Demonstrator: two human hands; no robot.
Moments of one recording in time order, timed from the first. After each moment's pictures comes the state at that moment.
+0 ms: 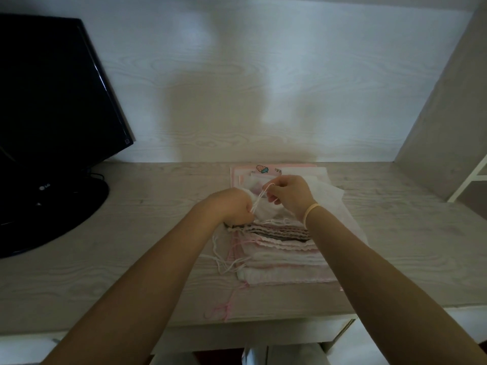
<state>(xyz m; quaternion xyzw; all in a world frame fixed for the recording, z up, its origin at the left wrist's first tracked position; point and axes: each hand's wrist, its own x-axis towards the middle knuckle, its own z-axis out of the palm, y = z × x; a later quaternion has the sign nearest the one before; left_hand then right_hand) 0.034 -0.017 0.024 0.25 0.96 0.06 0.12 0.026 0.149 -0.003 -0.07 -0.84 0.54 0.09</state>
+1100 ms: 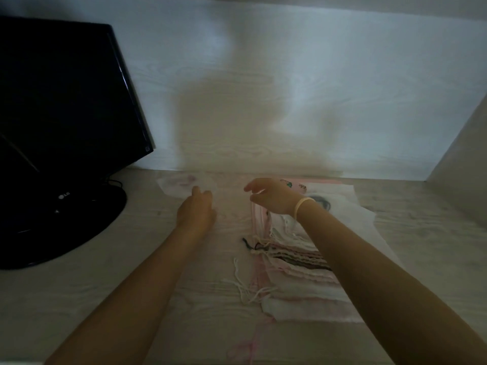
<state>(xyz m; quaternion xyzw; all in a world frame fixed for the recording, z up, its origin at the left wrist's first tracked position) -0.036 -0.114 -0.037 -0.01 0.99 0.14 -0.06 -0.039 0.086 0.021 0.15 -0.94 0.29 -0.07</state>
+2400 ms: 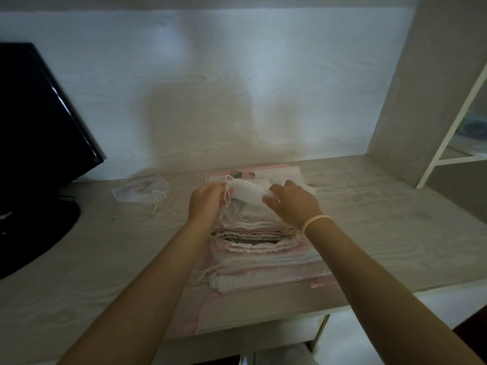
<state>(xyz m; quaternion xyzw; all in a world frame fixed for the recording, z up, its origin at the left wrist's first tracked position) 0.022 0.027 -0.006 -0.04 0.69 0.72 -0.03 0.066 0.215 0.002 0.01 -0.99 0.09 0.12</state>
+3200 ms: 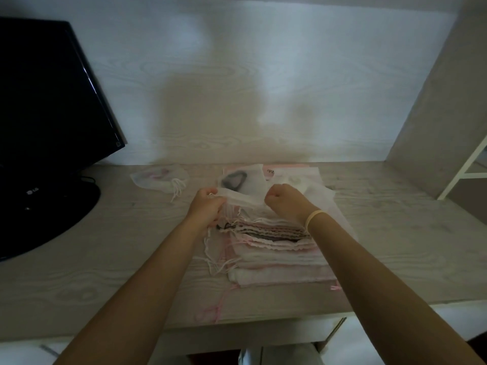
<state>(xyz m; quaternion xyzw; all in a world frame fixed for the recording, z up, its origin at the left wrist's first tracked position) 0.009 -0.034 -0.039 -0.08 0.75 0.65 0.05 0.047 0.164 0.007 0.00 -0.95 0.31 -0.01</state>
